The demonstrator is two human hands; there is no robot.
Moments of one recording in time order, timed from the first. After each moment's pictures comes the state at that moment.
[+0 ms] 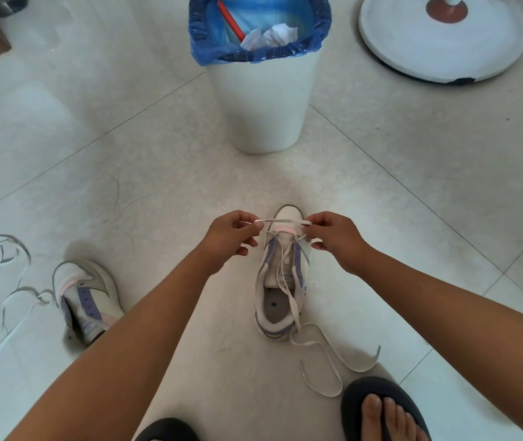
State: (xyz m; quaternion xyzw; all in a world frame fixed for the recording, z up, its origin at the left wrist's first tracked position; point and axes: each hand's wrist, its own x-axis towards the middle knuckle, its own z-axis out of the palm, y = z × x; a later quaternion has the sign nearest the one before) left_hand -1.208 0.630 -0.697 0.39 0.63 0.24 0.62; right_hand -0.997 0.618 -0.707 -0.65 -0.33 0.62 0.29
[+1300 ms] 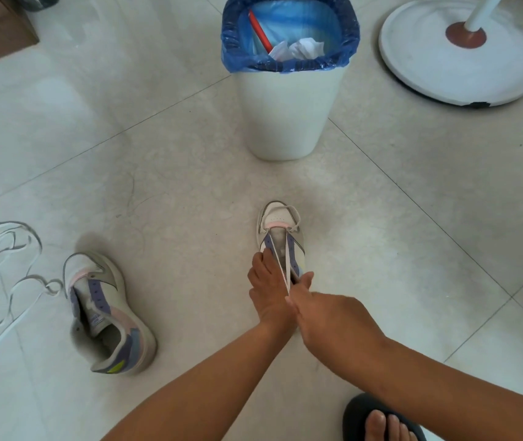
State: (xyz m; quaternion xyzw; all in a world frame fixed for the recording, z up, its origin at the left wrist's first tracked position) left_hand -1.129 0.549 -0.708 0.50 0.79 0.05 0.35; right_hand -1.050 0.524 -0.596 -0.56 -0.76 0.30 -0.12
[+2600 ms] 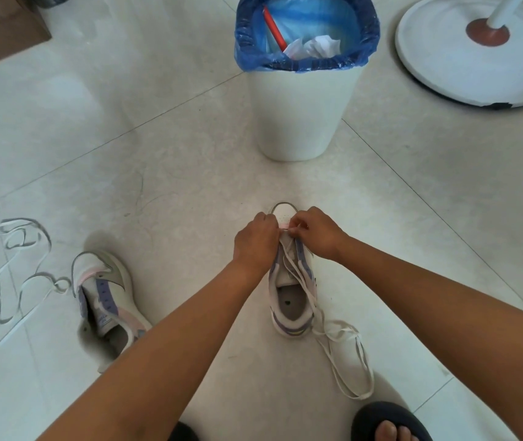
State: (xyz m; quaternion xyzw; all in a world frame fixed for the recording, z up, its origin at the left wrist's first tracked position) left_hand -1.186 0.635 -0.712 0.70 0.69 0.00 0.18; right_hand -1.052 0.665 -0.711 -0.61 -0.66 0.43 0.05
